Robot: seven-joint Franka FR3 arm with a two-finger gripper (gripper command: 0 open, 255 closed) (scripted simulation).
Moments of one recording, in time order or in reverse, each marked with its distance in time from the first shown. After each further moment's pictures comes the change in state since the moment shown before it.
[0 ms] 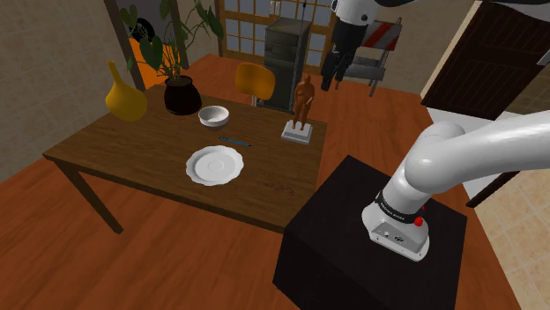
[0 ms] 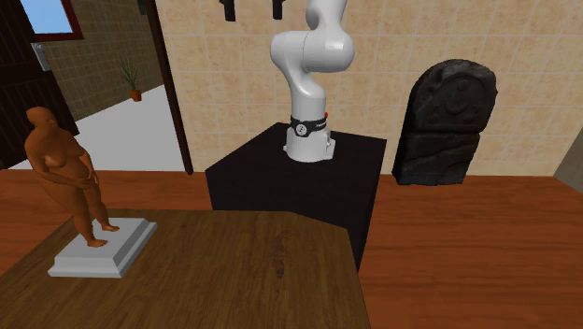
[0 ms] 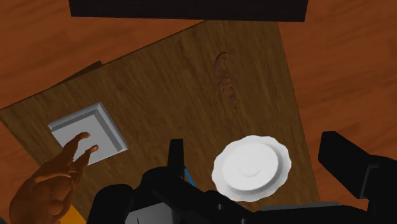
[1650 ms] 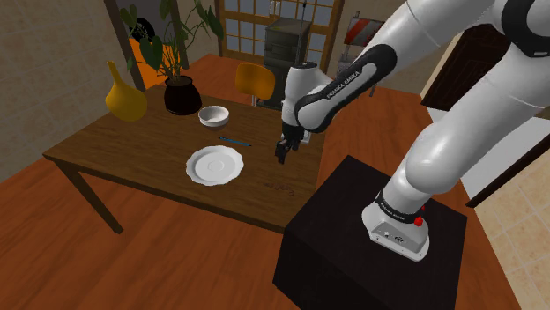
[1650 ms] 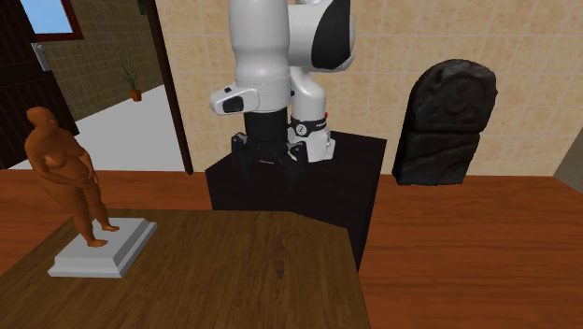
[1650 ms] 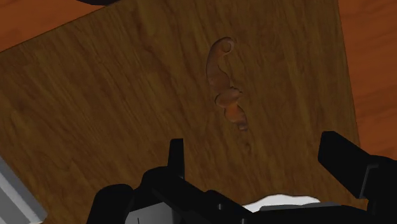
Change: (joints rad) arm 0.037 0.630 0.140 -0.292 0.038 0.871 0.107
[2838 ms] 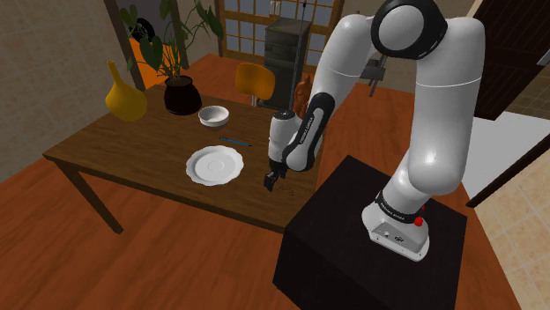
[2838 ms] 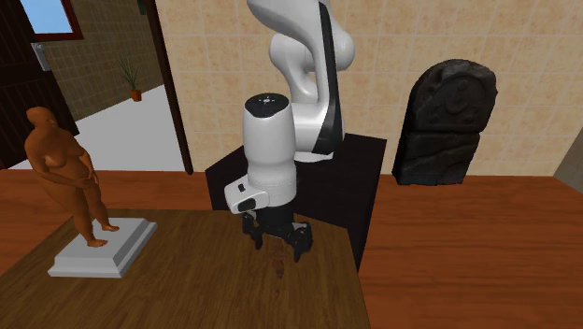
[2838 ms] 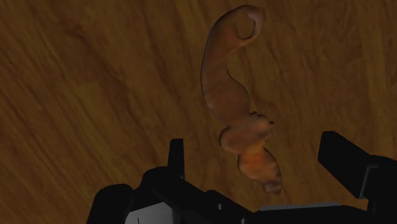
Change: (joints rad) arm 0.075 0.576 -0.072 0.139 -0.200 0.413 0.178
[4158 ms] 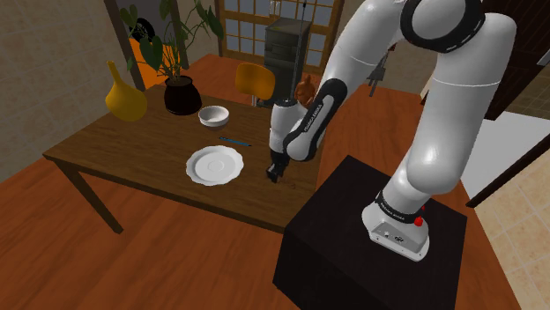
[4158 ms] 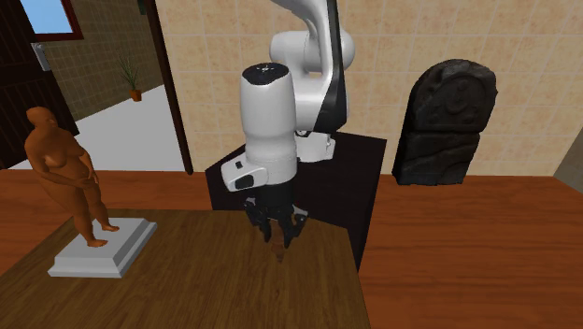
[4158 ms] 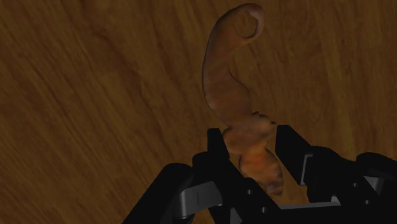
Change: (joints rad) arm -0.046 -0.154 0.057 -0.040 0.047 -0.113 -0.034
